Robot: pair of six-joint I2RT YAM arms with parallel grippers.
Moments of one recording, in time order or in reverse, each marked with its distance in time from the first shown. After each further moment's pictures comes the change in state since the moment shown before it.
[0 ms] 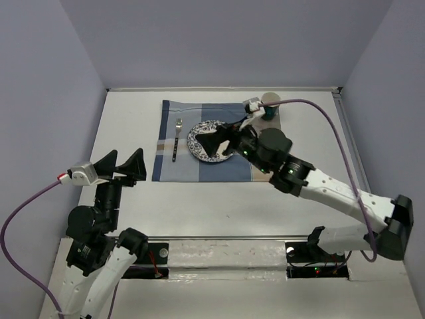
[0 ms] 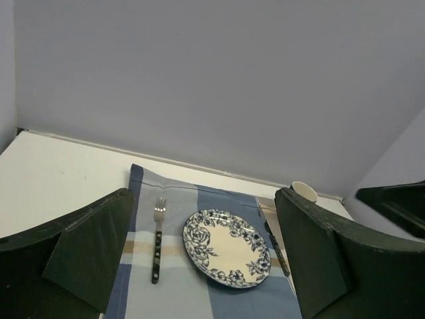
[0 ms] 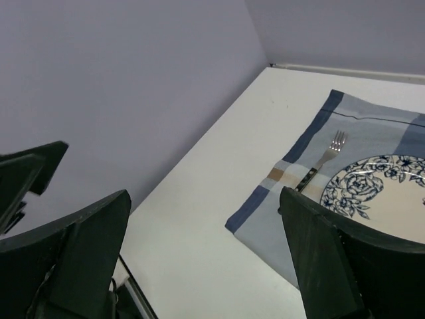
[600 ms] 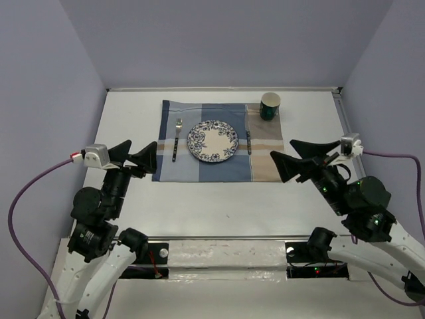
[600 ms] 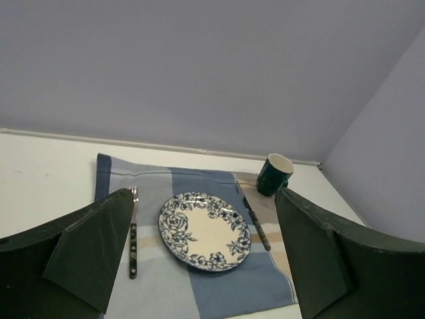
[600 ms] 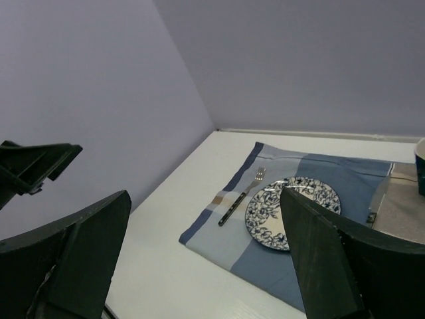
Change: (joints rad) left arm 0.001 0.178 0.076 0.008 0.147 -0.018; right arm -0.001 -0.803 -0.350 -0.224 0.131 -0.158
